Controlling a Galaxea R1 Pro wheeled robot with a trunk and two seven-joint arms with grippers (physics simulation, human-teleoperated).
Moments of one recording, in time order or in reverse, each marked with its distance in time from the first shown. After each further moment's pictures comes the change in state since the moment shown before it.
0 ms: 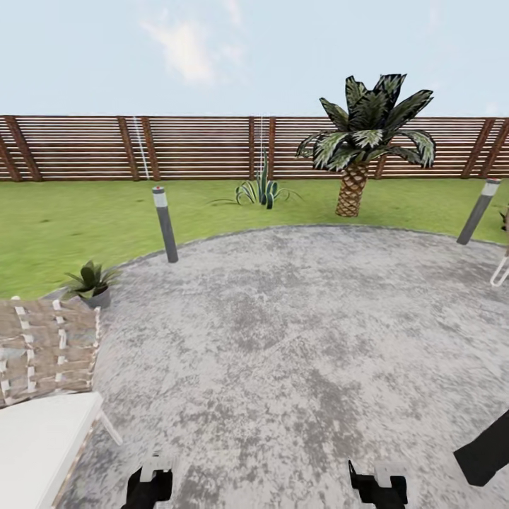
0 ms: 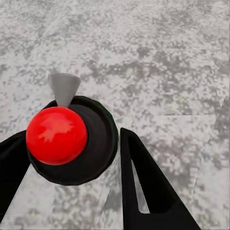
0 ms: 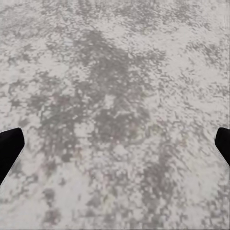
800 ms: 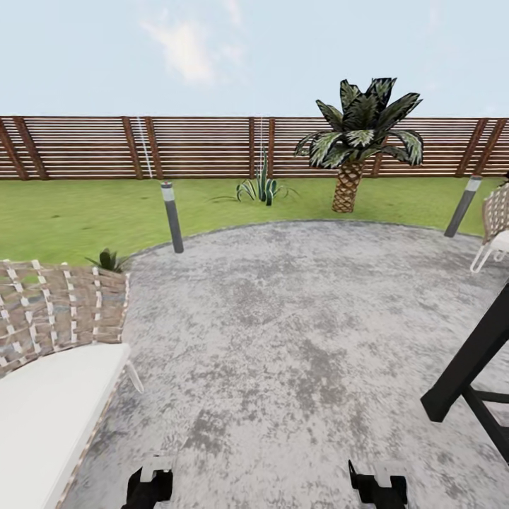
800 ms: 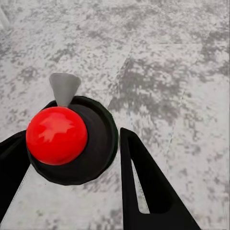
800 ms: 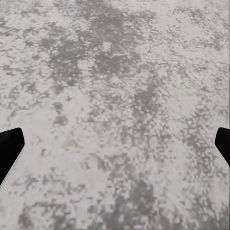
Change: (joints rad) left arm 0.000 -0.001 -0.001 0.001 0.000 0.000 0.000; right arm 0.000 0.000 0.000 0.000 0.000 0.000 0.000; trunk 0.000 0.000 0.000
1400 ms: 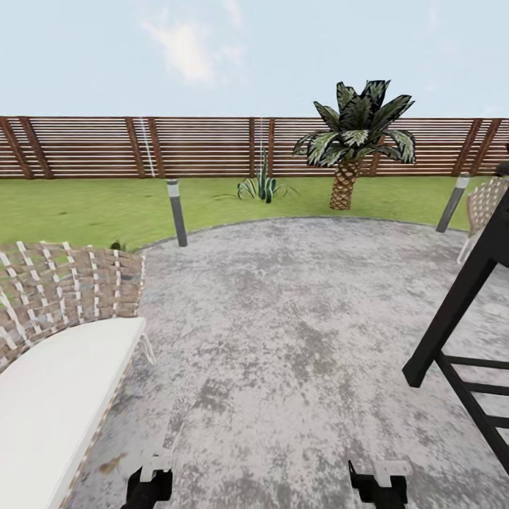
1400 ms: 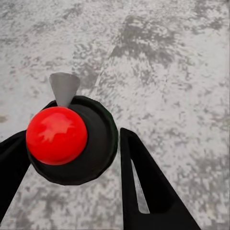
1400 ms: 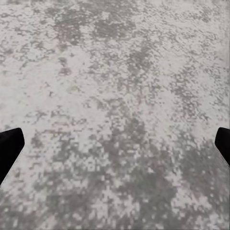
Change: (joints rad) left arm -0.001 0.001 0.001 -0.001 0.000 0.000 0.000; right arm 0.000 0.000 0.000 -0.001 0.000 0.000 0.000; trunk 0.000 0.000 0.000
